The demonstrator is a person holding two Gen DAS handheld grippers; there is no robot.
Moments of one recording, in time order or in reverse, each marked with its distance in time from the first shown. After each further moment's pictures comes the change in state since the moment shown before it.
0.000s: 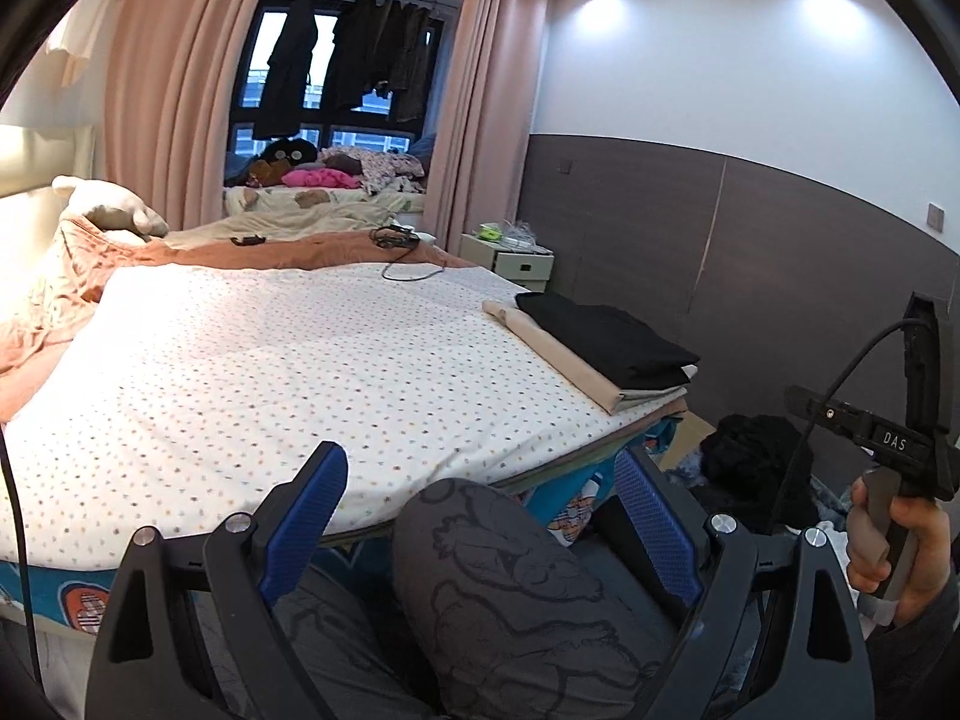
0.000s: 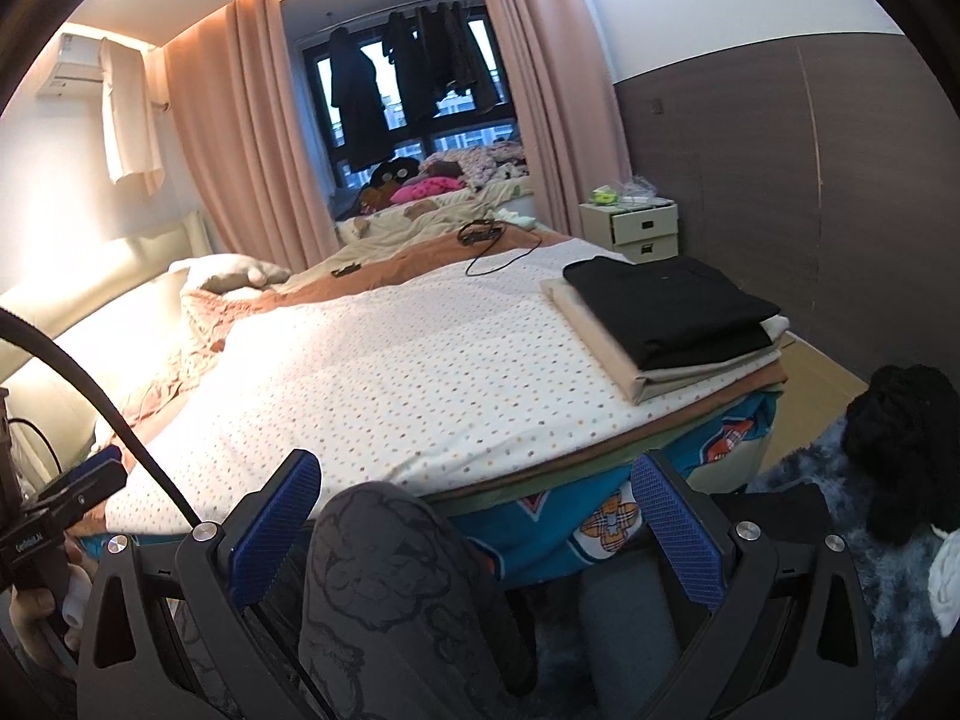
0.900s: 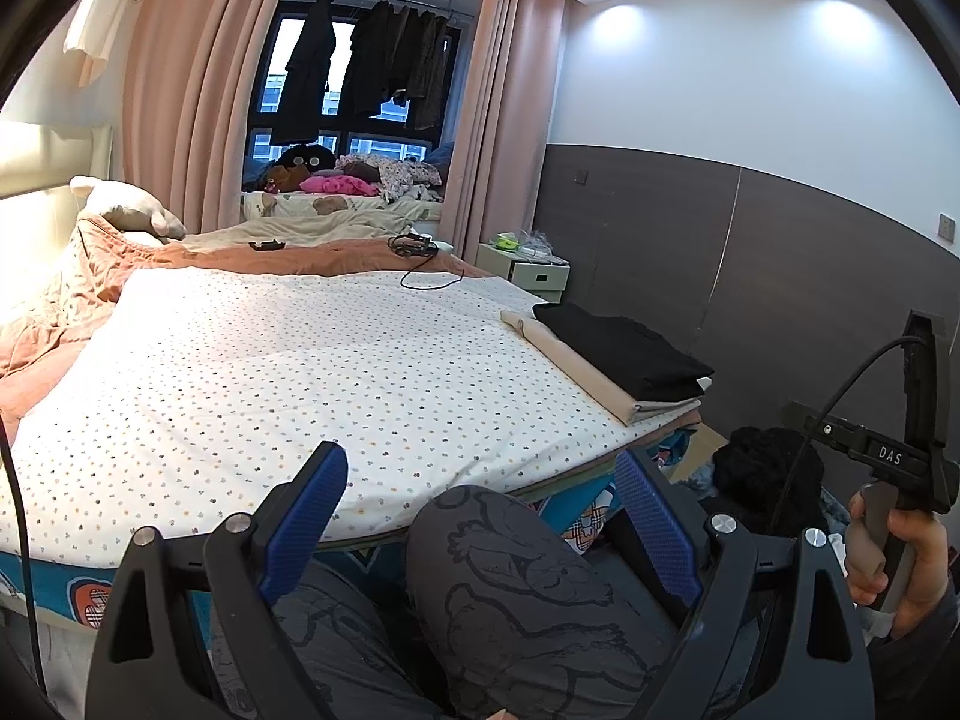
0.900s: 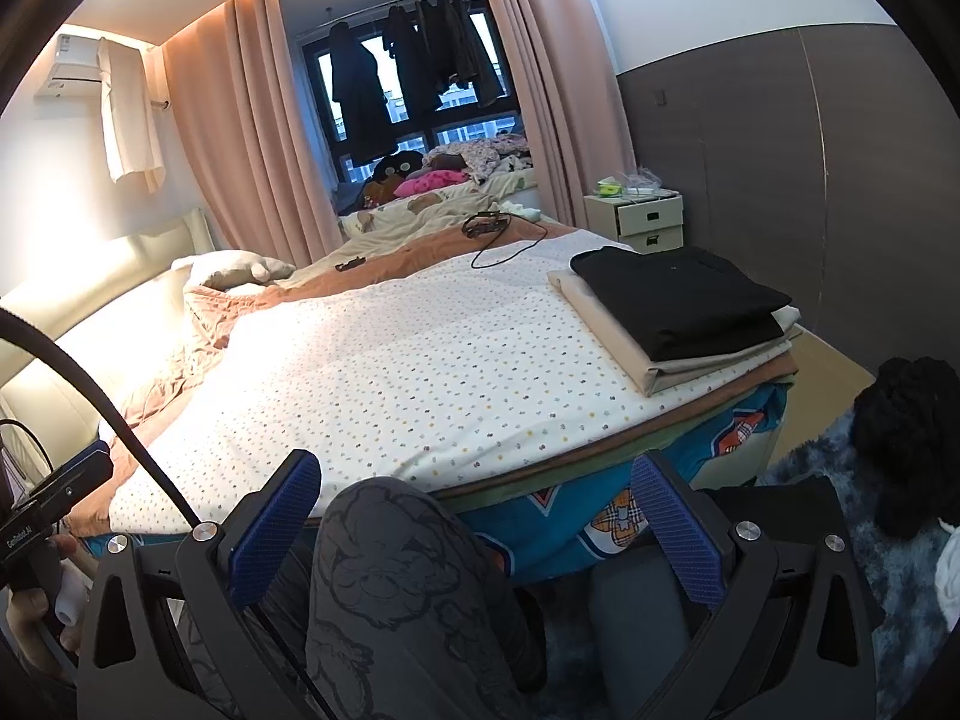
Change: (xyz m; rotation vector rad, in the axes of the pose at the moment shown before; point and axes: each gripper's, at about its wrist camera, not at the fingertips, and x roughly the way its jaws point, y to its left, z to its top) left arm -0.009 0.003 -0.007 -0.023 -0.022 0.032; right arm -0.001 0.015 -0.005 0.020 0.006 0.004
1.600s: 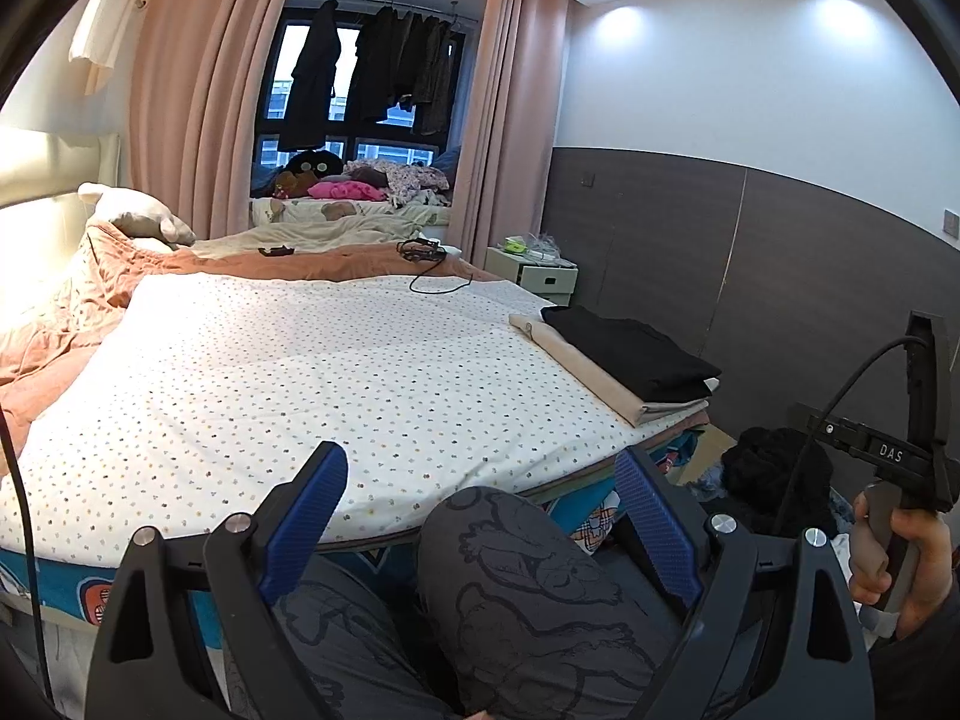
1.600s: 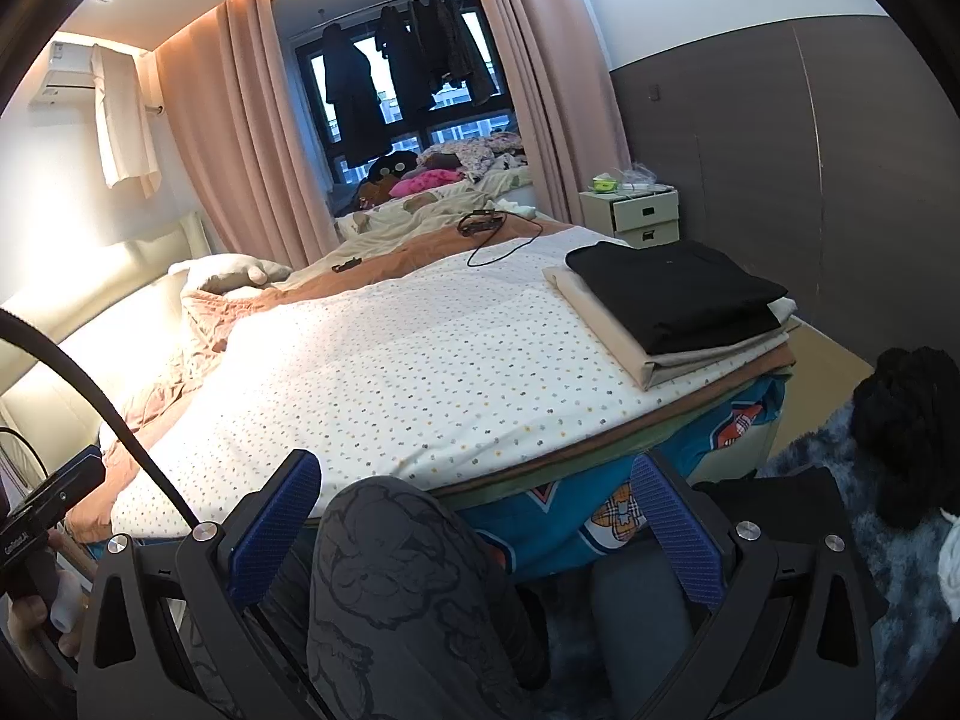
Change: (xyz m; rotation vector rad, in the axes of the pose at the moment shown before) left arm -0.005 -0.003 0.000 0.012 -0.012 0.033; right arm -0.003 -0.001 -0.001 0.020 0.005 -0.003
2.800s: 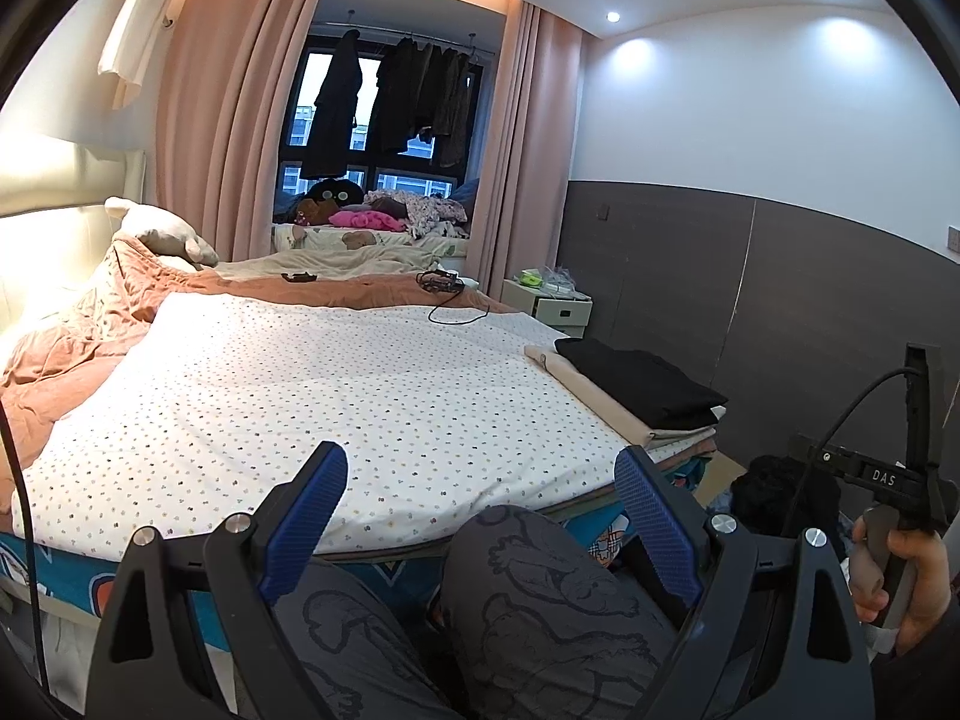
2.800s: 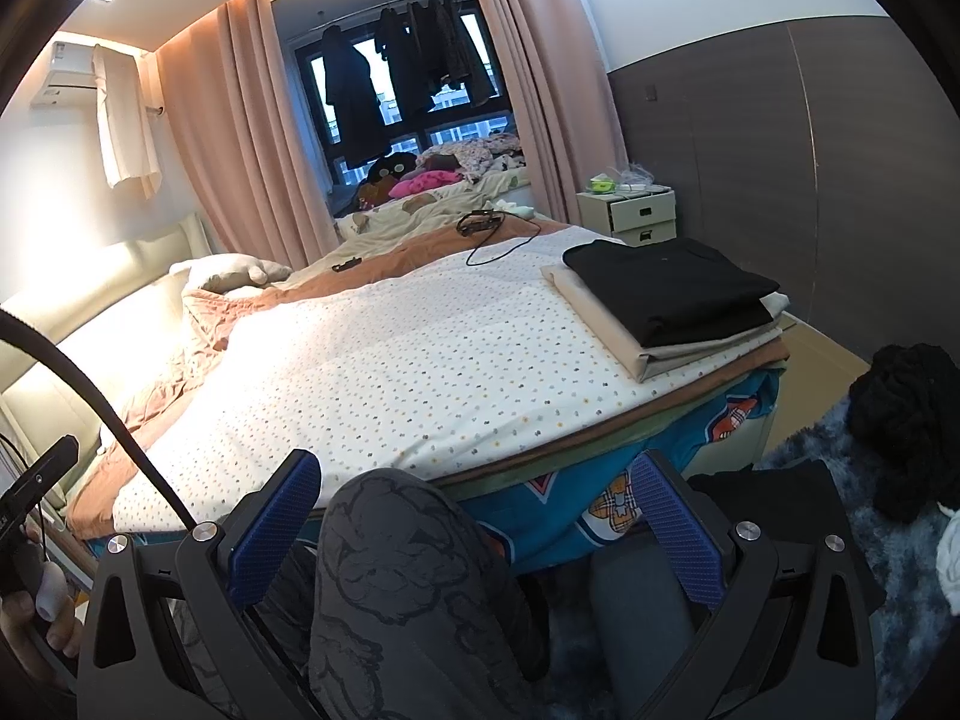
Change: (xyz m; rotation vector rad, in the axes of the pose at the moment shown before) left arm -0.033 0.006 -0.005 -0.025 -0.083 0.035; right arm -0.012 -0.007 0.002 0.004 -0.003 0.003
